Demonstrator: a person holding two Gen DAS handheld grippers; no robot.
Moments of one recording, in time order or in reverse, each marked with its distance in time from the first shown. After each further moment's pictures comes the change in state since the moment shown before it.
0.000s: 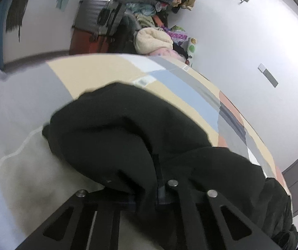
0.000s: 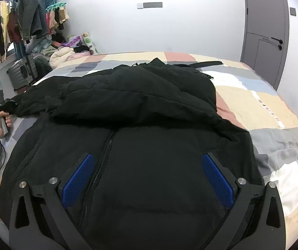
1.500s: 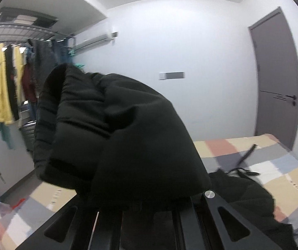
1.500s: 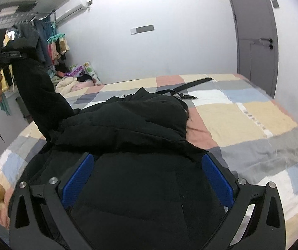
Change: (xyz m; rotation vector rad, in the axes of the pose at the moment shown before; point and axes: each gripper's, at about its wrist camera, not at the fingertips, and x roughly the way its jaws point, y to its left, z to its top) left arm -0.308 -0.433 -0.127 0.706 -0.369 -0.167; right arm -0.054 -0.102 0.012 0.126 -0.139 0.102
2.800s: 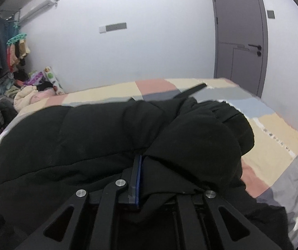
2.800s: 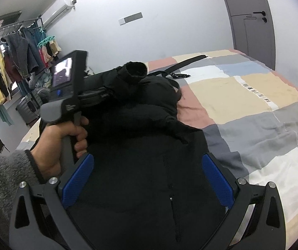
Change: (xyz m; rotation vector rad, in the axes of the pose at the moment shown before) left arm 0.110 -0.240 -0.170 0.083 0.268 -0.252; right arm 0.026 -0.041 -0.020 0.099 0.061 0.017
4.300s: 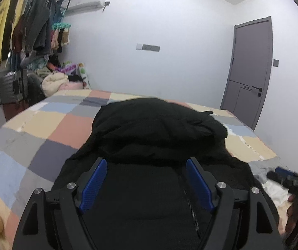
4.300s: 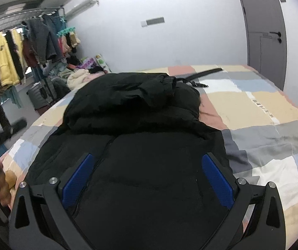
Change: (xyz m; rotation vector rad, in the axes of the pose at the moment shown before) left arm -0.267 0.166 -0.123 -0.238 -0.116 -0.011; right arm -0.033 0.063 -0.003 -0.120 0.032 0.026
